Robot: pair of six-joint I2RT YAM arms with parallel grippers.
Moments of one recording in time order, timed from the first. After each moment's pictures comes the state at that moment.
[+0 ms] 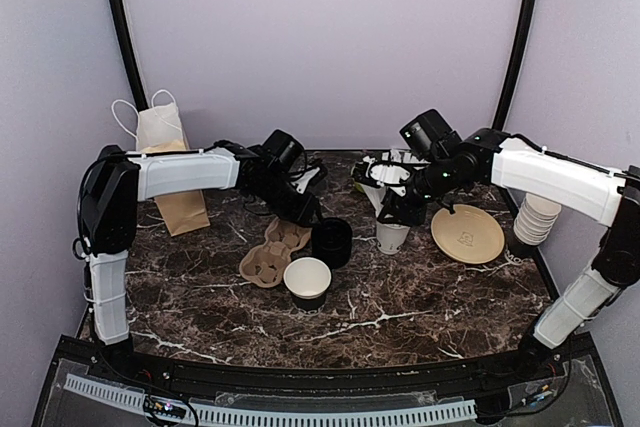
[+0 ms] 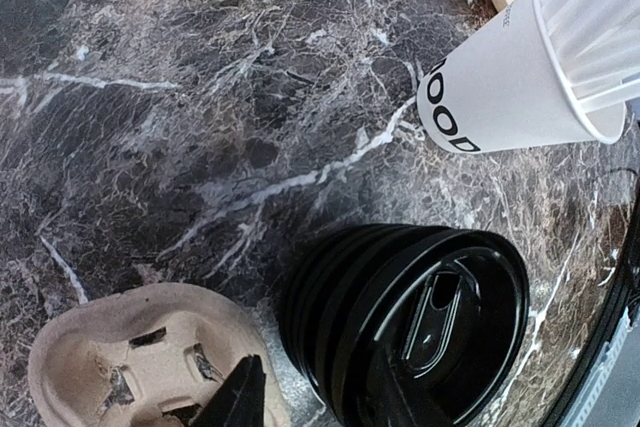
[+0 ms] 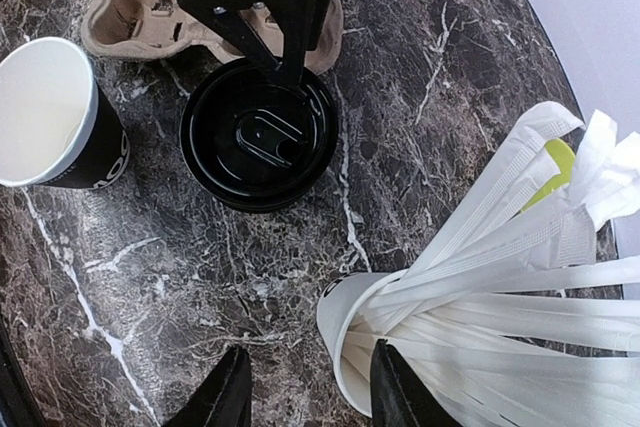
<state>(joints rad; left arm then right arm) -0.71 2.04 1.62 -0.59 0.30 -0.17 0.73 1.54 1.35 -0.76 -0.14 -0.55</state>
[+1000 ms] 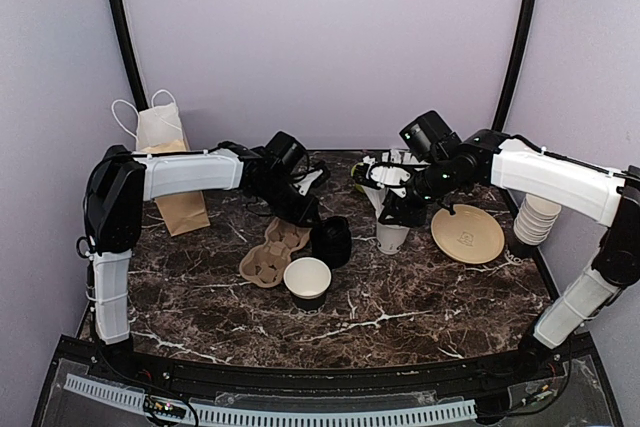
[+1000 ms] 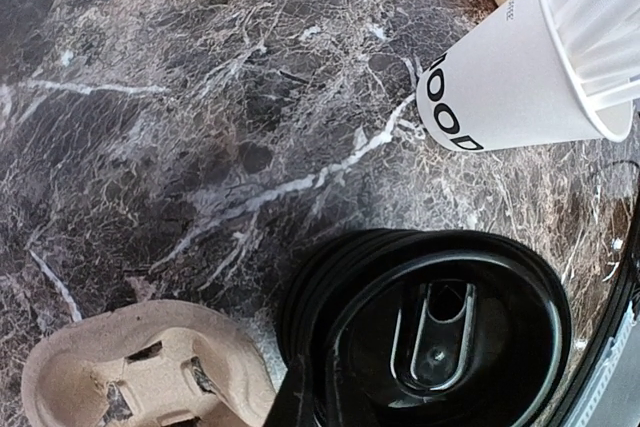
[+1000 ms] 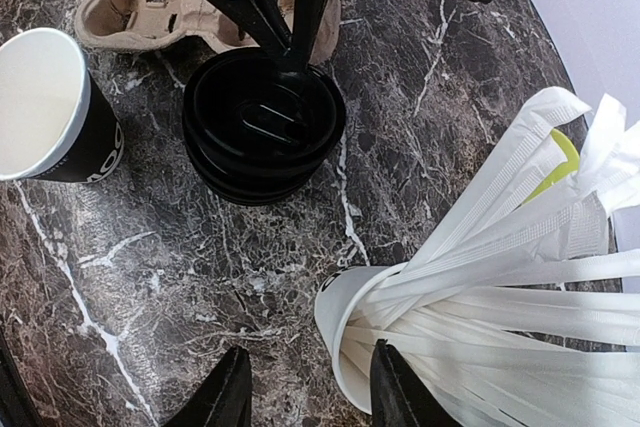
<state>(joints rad) -0.71 2.07 1.64 -0.60 0.32 -0.14 0.73 1.54 1.34 -0.76 -0.13 -0.55</state>
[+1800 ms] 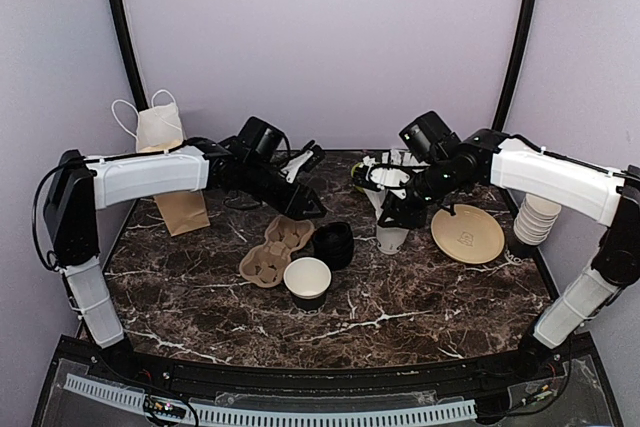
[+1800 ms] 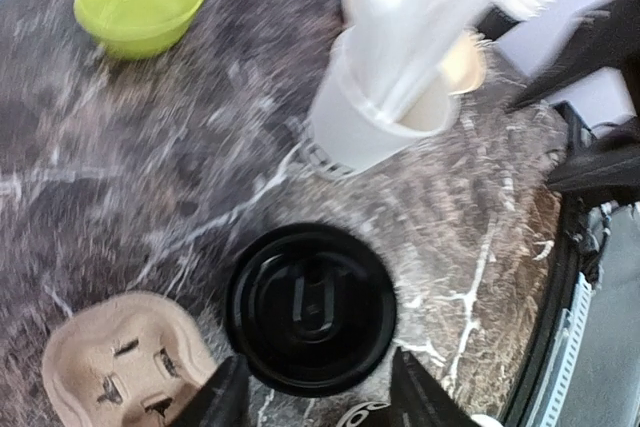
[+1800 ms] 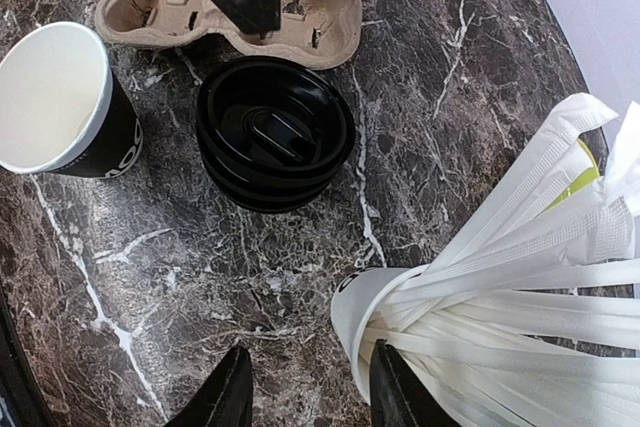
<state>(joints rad) -0.72 1.84 1.46 -0.45 0.42 -0.09 0.73 1.55 1.34 -0.78 -0.16 -0.56</state>
